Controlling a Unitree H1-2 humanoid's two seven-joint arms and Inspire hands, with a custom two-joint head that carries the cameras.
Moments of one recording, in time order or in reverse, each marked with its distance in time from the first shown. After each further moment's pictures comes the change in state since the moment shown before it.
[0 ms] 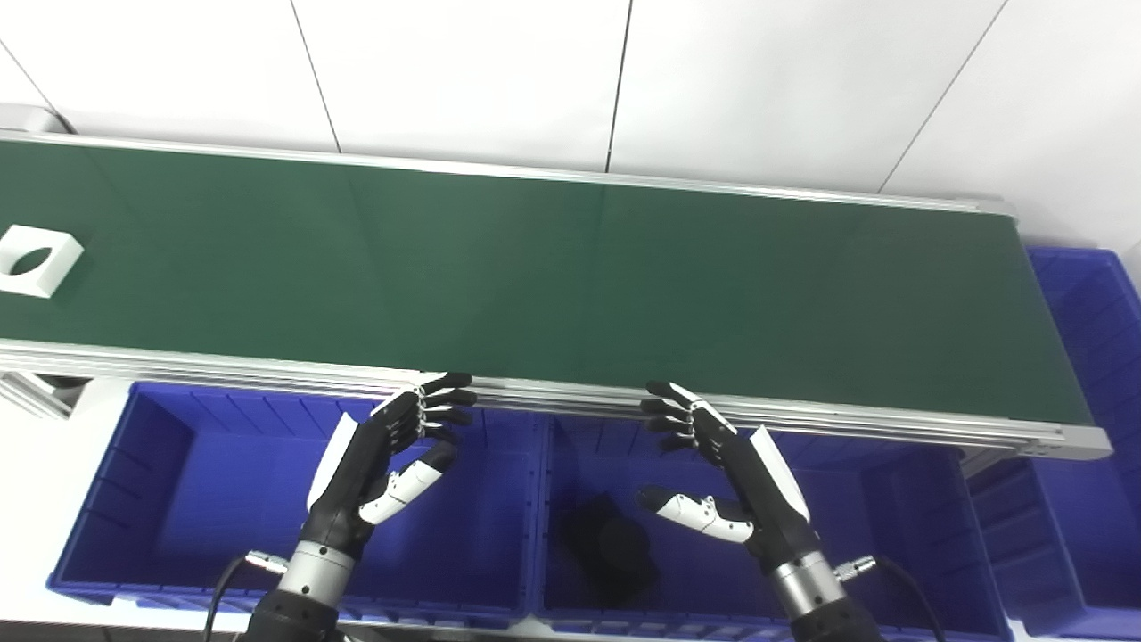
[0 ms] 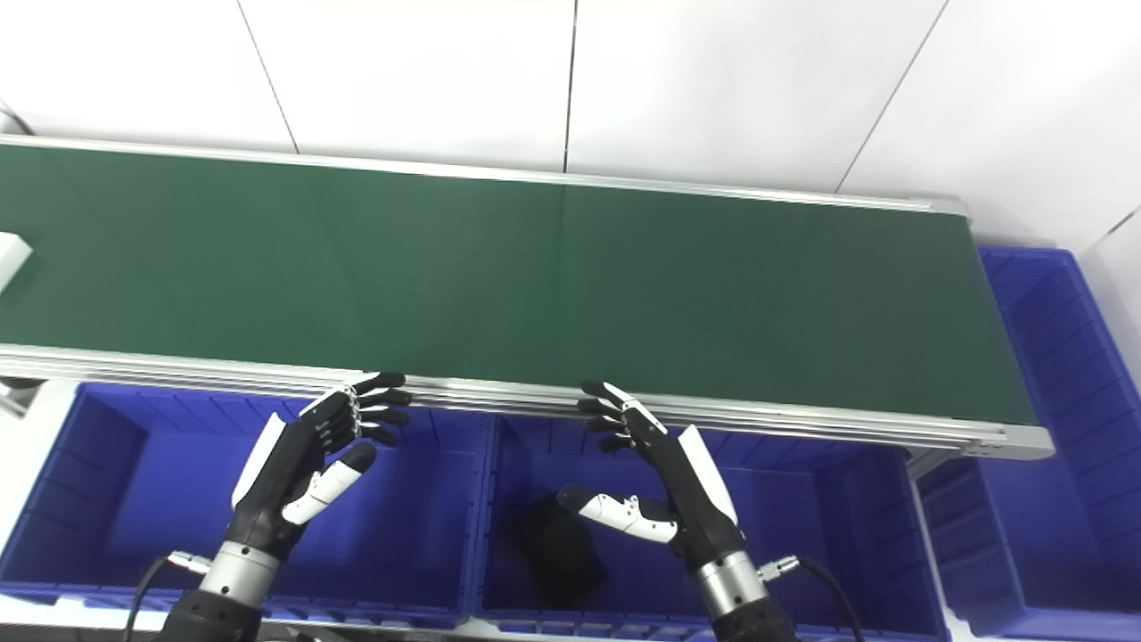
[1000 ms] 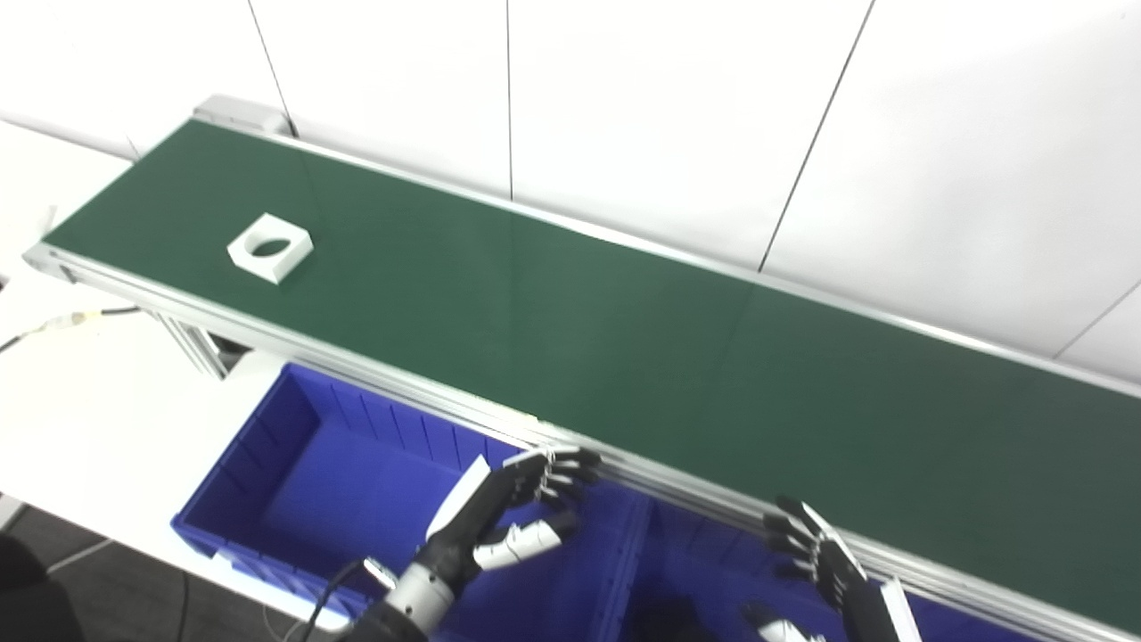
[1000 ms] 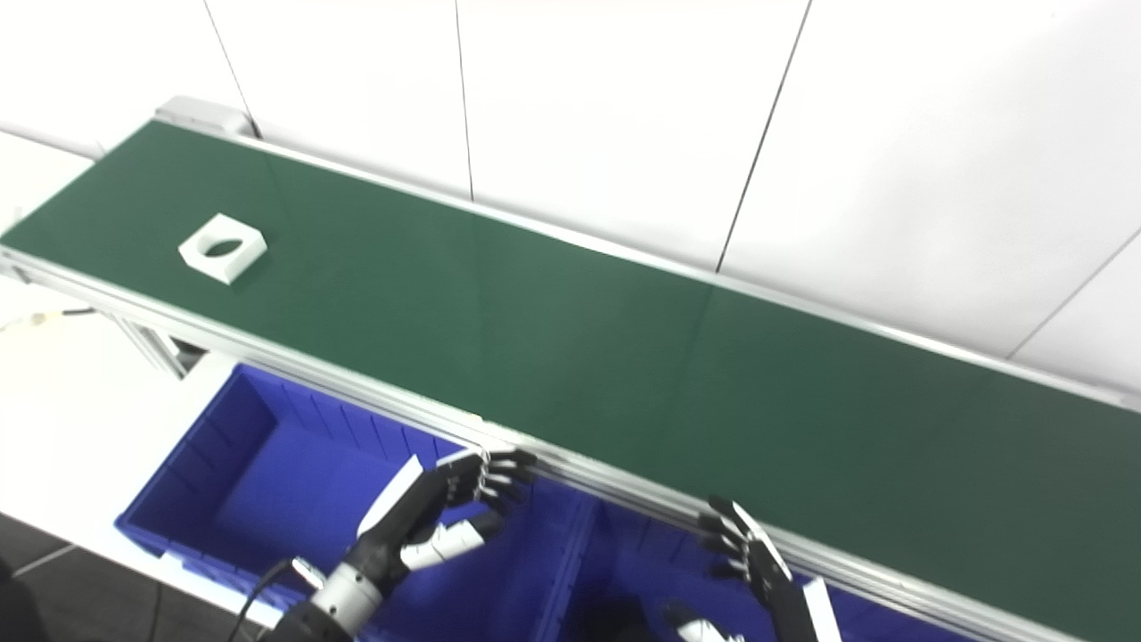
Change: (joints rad) left arm -0.018 -0.029 -0.019 0.109 0.049 -0.058 0.033; right arm 0.003 -0.027 -0.017 0.020 0.028 -0.029 0.005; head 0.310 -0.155
